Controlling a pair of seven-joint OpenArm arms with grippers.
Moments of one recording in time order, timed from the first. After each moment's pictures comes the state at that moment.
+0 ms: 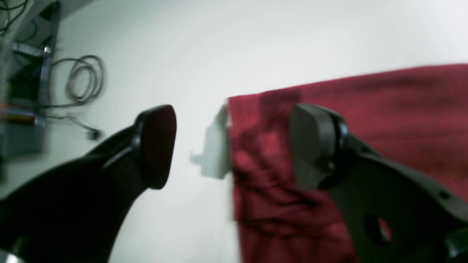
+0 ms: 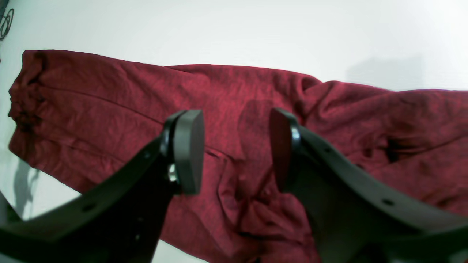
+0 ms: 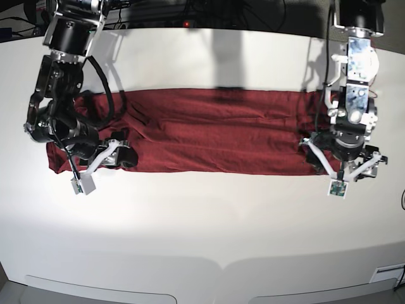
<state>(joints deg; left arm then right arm) 0.2 -13.8 2.4 98.6 11.5 -3.8 46.4 6.4 9.7 21.9 86.5 36.5 36.3 -63.6</state>
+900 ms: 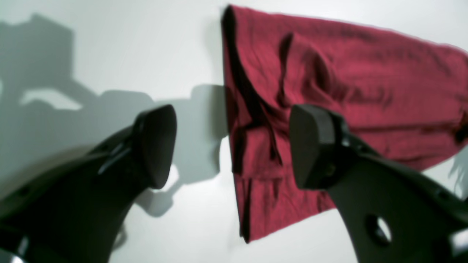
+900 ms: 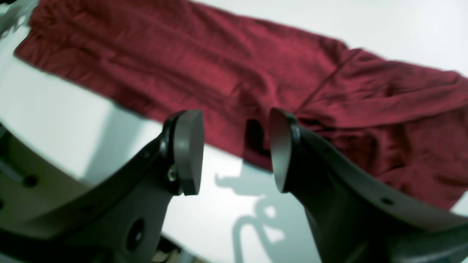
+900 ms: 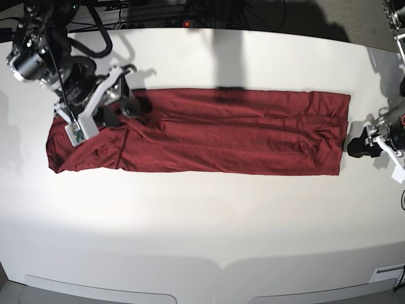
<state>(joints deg) -11.3 -29.2 -18.9 58.4 -49.4 -38.1 61.0 -19.1 9.9 21.9 123.4 40.1 36.3 -66.9</state>
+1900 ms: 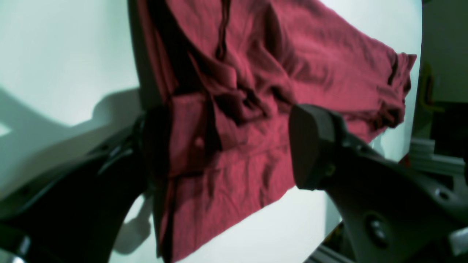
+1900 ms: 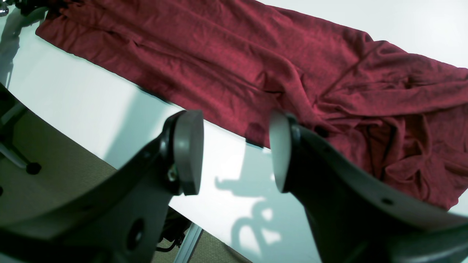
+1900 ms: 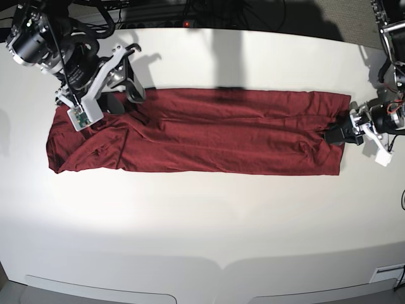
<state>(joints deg) -8.8 -25.0 -19.1 53.0 -61.9 -38.8 66.7 -24.3 9.9 21.8 129.4 40.8 36.3 -67.0</state>
